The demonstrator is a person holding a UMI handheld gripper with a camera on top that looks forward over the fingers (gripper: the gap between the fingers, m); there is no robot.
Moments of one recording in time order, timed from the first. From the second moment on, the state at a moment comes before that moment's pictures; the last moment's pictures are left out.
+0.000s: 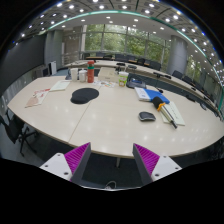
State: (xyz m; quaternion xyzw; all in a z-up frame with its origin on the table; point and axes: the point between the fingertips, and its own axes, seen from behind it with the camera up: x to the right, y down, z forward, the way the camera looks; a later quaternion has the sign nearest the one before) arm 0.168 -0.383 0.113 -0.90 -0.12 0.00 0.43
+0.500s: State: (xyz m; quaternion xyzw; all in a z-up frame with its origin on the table) arm 0.287 -0.168 0.017 -0.89 -0.05 0.04 0.44
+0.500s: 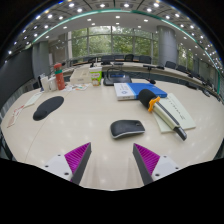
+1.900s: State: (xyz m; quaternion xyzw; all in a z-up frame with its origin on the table) arm 0.169 0.006 0.165 -0.86 0.01 0.00 0.52
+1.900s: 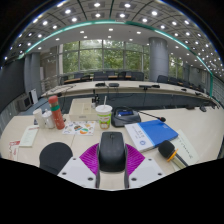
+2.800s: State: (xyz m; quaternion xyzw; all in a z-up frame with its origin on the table) arm -0.121 0.036 -0.006 -0.92 -0.06 0.01 0.40
